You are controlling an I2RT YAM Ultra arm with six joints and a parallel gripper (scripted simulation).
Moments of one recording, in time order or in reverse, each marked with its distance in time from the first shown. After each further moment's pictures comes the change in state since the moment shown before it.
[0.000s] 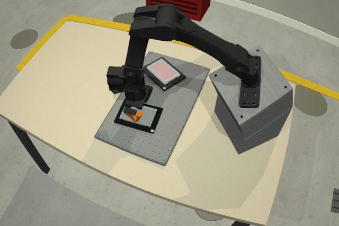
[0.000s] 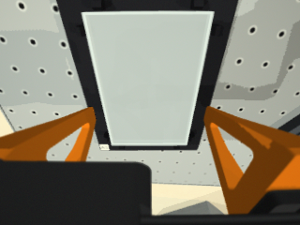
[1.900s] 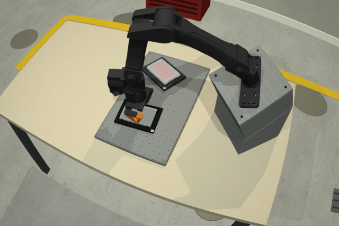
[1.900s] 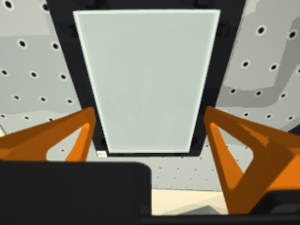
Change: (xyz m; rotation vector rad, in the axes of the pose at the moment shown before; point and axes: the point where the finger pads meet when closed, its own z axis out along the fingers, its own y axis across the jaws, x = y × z) arm 0.001 0.000 0.011 0.001 0.004 0.002
